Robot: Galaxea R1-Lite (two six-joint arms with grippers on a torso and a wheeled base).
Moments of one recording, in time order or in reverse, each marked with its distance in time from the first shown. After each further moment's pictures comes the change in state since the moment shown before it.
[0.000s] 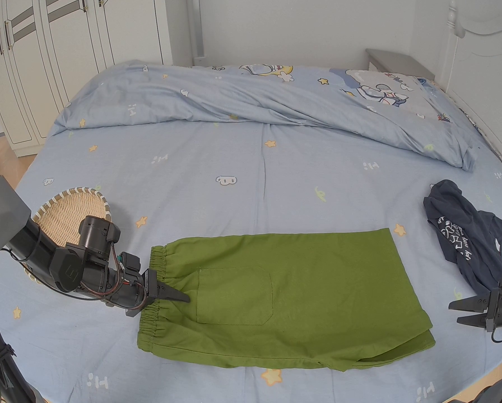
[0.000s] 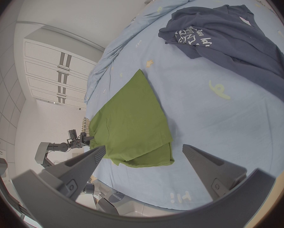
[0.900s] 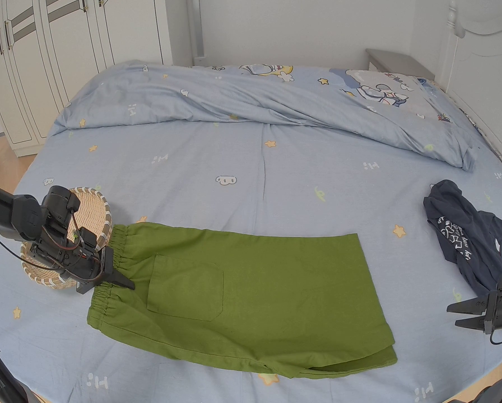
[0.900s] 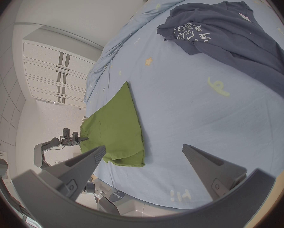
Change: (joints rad) left arm 0.189 -0.122 -0.257 0.586 0.161 0.226; right arm 0.007 0.014 0.008 -0.001 -0.001 -0.001
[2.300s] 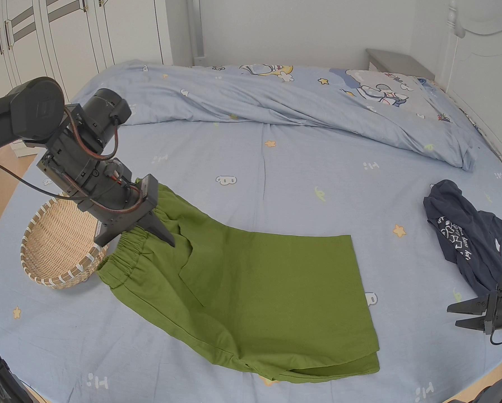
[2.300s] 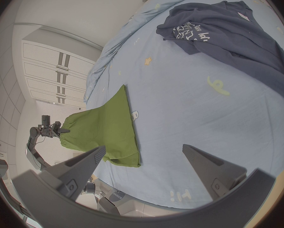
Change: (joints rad) left arm -0.362 0.015 -0.744 0.681 0.141 -0.364; right arm -0.005 0.000 0.003 0.000 0.000 0.000
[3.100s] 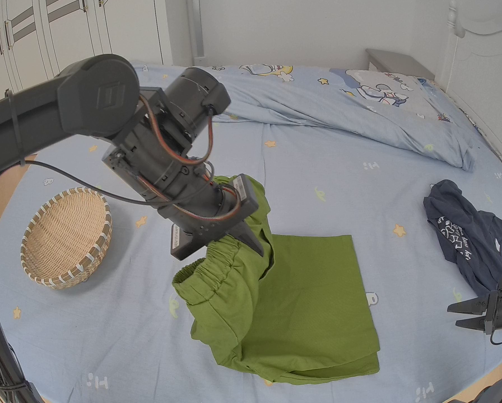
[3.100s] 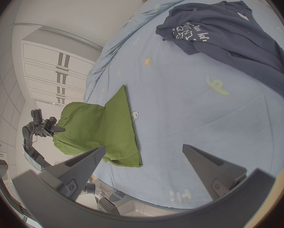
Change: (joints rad) left arm -0.313 0.126 -0.217 -0.006 0.040 -0.269; right arm -0.003 0.000 0.000 0.000 0.000 0.000
